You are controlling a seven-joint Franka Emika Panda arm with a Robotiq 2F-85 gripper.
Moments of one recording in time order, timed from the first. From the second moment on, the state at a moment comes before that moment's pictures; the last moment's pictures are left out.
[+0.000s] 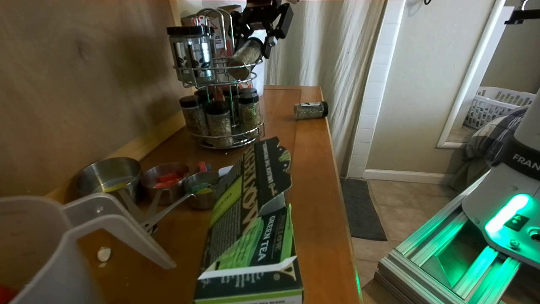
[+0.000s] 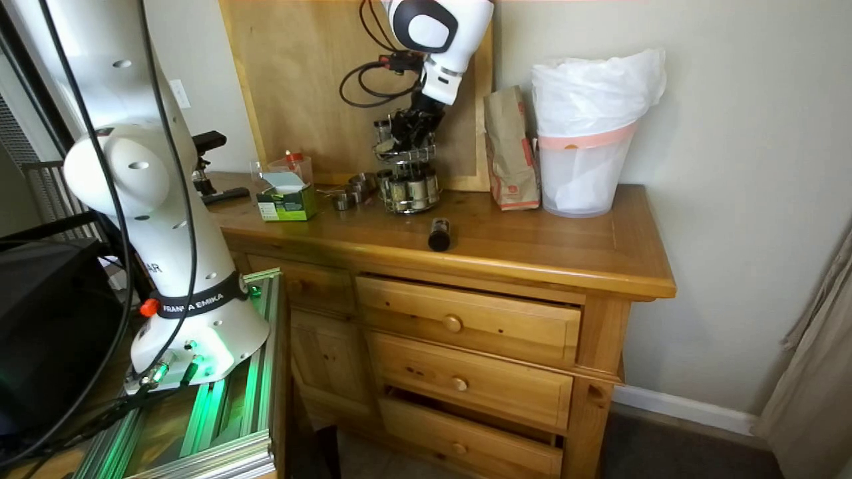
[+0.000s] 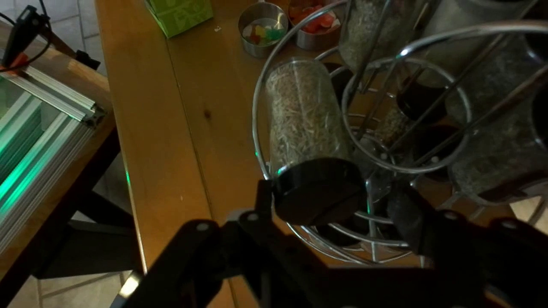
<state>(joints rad) 0.08 0.05 0.14 -2.12 0.59 1.87 1.04</state>
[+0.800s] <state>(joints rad) 0.09 0.03 0.14 -2.12 0.57 1.83 1.04</state>
